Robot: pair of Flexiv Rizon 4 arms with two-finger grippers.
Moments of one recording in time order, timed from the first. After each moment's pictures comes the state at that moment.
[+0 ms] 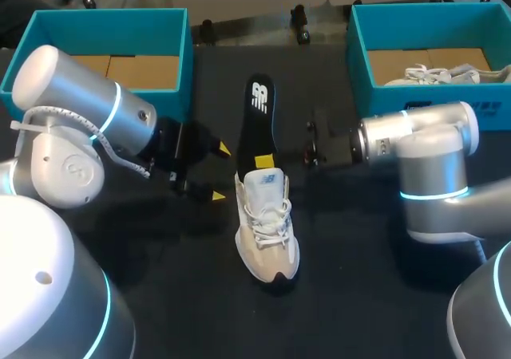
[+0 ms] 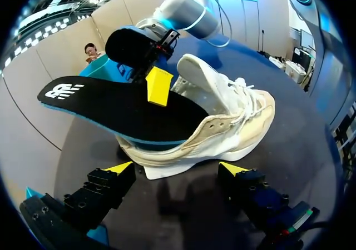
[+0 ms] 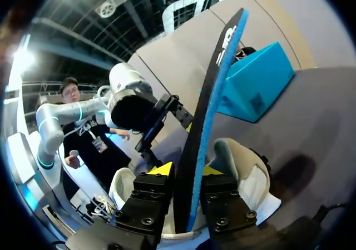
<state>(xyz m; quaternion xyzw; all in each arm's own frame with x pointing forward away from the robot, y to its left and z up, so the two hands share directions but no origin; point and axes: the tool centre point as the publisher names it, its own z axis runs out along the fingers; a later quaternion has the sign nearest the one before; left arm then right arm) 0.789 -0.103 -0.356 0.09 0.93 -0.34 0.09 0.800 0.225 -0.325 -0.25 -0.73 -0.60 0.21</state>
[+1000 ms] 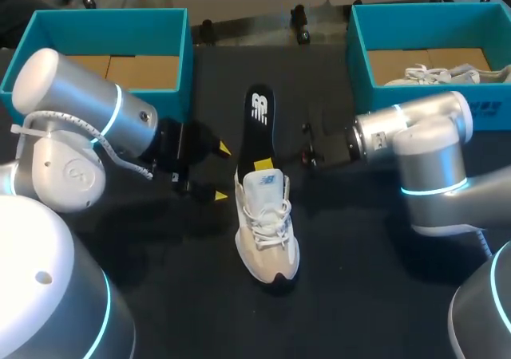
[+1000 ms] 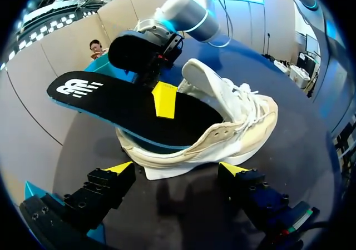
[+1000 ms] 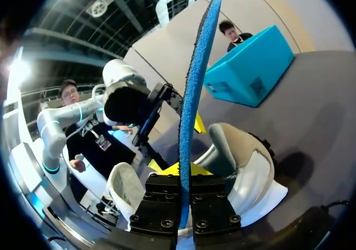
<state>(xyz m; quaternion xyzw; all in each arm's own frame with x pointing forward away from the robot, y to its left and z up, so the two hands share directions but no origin) 0.788 -0.106 -0.354 0.06 0.93 -0.34 0.09 0.790 0.226 -0.339 -0.26 -0.74 -0.57 0.25</state>
